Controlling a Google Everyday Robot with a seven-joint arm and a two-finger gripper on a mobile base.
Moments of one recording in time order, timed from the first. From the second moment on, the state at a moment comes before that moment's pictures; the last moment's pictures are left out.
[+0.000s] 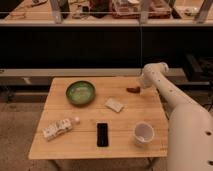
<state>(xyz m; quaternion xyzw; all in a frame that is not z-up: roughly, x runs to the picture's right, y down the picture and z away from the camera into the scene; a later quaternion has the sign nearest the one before) 0.262 -0.018 1.001 -0.15 -0.05 -0.04 0.99</state>
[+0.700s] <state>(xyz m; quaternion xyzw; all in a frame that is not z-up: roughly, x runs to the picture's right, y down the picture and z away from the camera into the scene) 0.263 -0.019 1.018 -0.17 -0.04 -0.03 0.98</state>
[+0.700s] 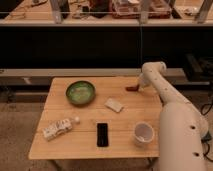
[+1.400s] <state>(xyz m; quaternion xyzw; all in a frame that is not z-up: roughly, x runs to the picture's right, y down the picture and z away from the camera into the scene) 0.190 -0.015 0.959 -0.19 -0.14 -0.09 0.97</state>
